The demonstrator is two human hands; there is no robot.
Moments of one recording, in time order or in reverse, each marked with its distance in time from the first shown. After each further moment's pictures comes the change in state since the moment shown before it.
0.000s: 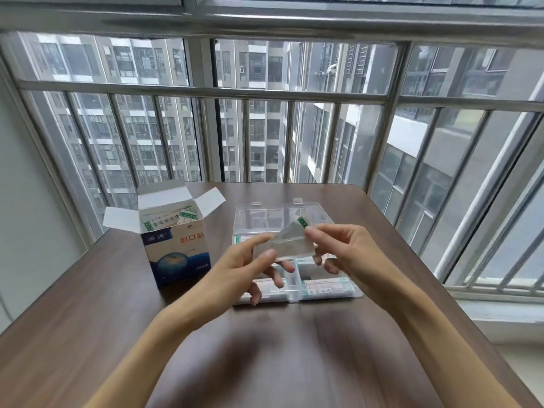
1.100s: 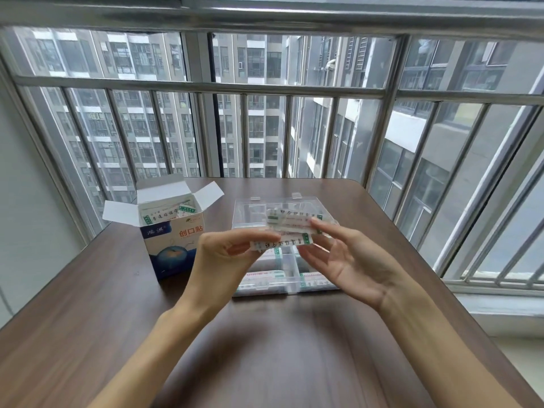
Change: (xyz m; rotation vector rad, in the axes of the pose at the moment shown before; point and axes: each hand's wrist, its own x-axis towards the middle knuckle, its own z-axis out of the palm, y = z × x) left_hand 0.000 -0.010 0.003 0.264 0.382 0.450; right_hand -0.003 0.003 0.002 0.754 -0.007 0.328
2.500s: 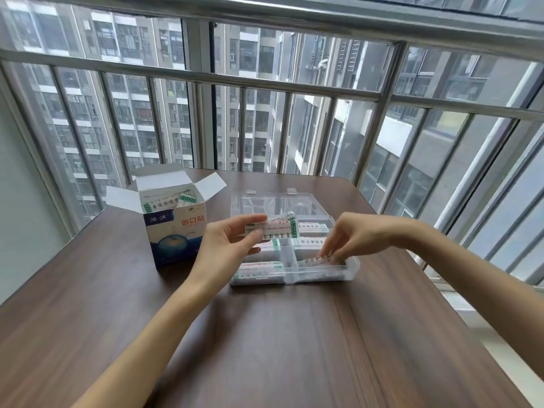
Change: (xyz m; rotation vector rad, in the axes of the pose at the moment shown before) left_hand 0.004 -0.014 -0.001 -0.233 0.028 -0.437; right_hand 0.021 -0.056 -0.012 -1.889 -0.212 0.164
